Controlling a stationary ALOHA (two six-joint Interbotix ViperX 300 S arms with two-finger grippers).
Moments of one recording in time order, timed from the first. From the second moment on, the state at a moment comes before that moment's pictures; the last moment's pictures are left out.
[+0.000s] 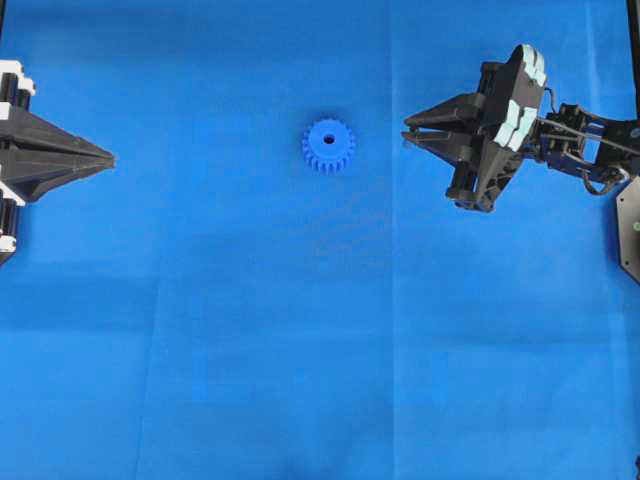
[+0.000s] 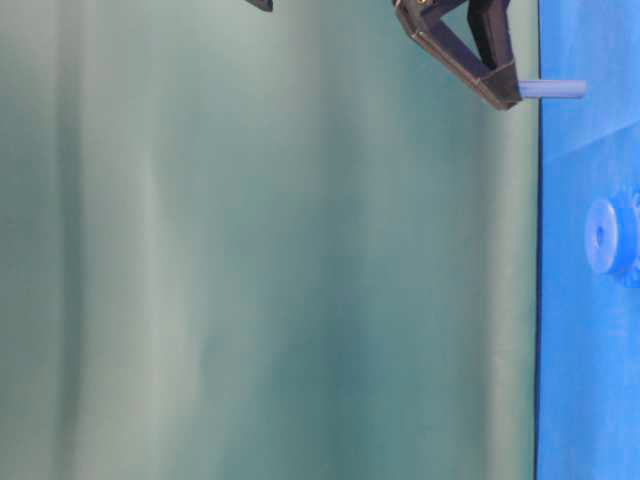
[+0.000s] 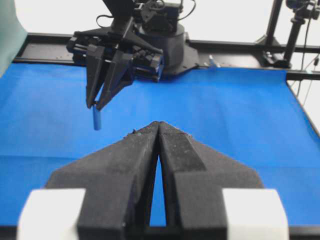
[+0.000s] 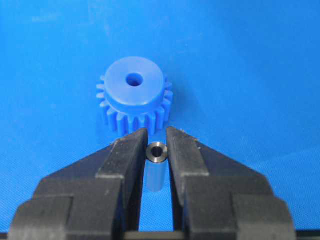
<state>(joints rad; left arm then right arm) 0.00 -1.00 1.20 0.00 -0.25 -0.03 -0.19 -0.20 1.05 0.25 -0.46 -0.06</state>
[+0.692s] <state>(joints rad) 0.00 -1.00 1.20 0.00 -0.25 -0.03 -0.19 0.02 0.76 0.23 -0.39 -0.07</state>
